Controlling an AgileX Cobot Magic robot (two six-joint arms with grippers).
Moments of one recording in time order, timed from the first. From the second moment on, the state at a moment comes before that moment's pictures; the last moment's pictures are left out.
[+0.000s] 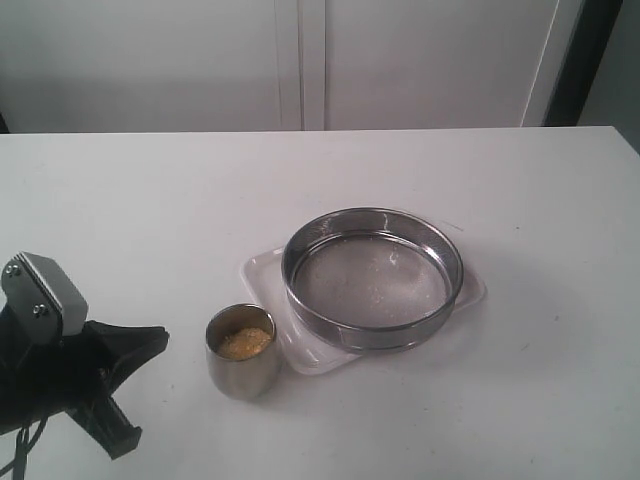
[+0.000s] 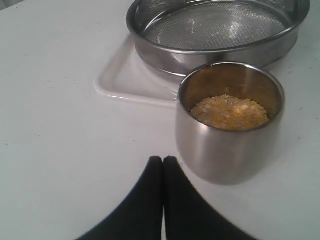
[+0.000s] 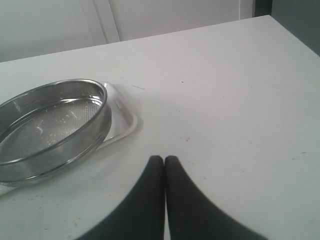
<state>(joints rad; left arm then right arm) -0.30 1.53 -0.18 0.59 -0.92 -0.09 0.08 0.01 -0.01 -0.02 0.36 0.18</state>
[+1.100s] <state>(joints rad) -0.30 1.59 -0.19 0.71 -0.96 -0.10 0.08 0.01 -0.01 -0.02 0.36 0.18</state>
